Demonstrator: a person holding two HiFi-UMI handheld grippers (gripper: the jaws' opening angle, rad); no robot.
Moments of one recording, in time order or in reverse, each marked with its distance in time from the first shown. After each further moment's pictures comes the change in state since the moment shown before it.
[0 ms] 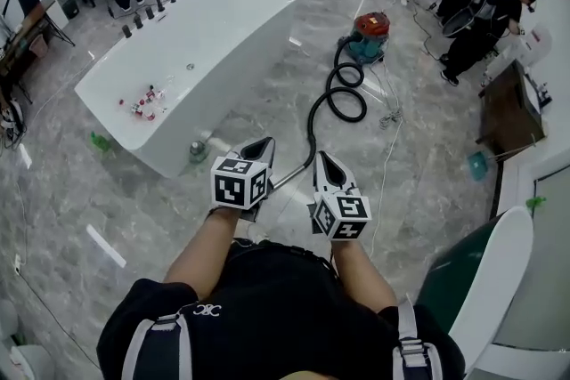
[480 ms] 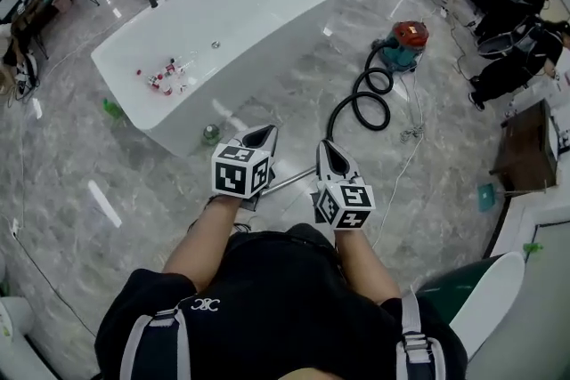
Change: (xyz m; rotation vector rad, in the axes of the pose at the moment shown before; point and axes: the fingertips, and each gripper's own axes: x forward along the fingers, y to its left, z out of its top) left arm 0.041 0.101 0.030 -0.085 -0.012 0.111; right arm 0.128 0.013 0.003 -0.040 0.079 0.147
